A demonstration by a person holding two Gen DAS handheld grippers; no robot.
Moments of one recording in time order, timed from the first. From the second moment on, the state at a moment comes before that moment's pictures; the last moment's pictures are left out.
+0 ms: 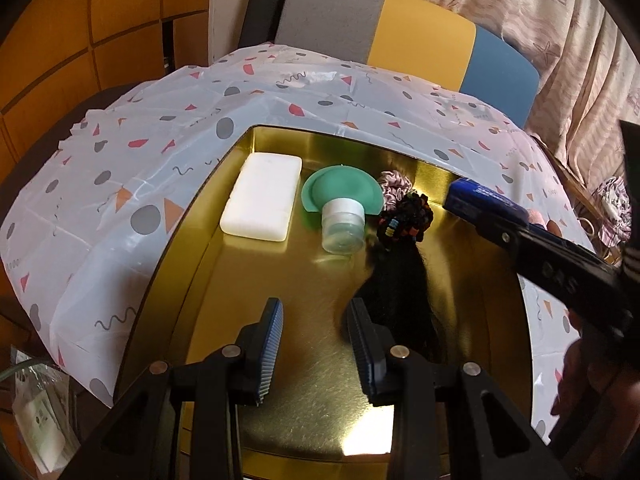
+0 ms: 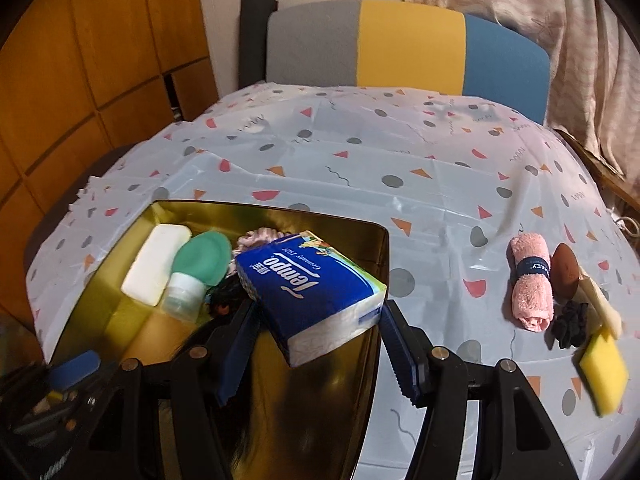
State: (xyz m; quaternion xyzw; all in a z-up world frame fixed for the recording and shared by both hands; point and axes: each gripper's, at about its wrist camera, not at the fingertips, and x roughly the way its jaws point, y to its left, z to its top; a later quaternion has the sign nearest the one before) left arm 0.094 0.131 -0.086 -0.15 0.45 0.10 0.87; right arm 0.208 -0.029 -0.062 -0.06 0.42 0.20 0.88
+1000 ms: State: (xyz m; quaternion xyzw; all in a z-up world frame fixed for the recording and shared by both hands) left arm 0.094 0.122 -0.087 -0.14 0.46 0.11 0.87; right arm 0.187 0.004 -0.077 -0.14 0.45 0.24 0.85
